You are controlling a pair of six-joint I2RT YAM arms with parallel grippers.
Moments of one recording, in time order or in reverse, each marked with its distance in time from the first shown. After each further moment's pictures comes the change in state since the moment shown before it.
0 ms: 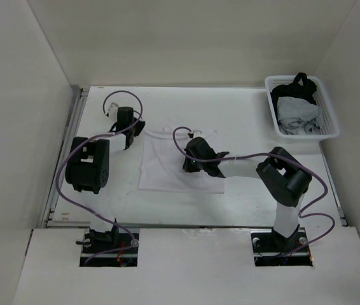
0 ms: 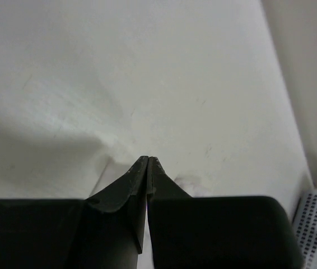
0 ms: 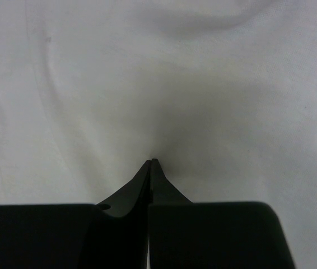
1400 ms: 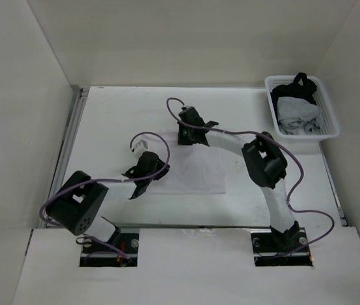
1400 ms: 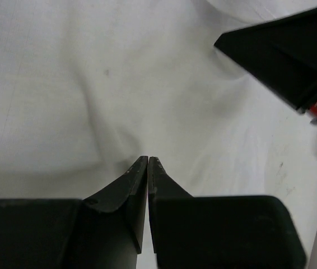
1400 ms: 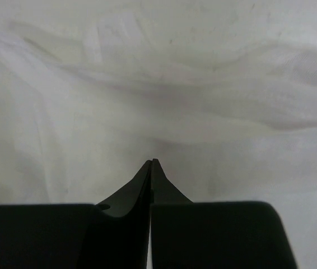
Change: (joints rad) left arm -0.433 -0.421 -0.581 0.140 -0.102 -0.027; right arm -0.125 0.298 0.576 -0.332 -0.050 -0.041
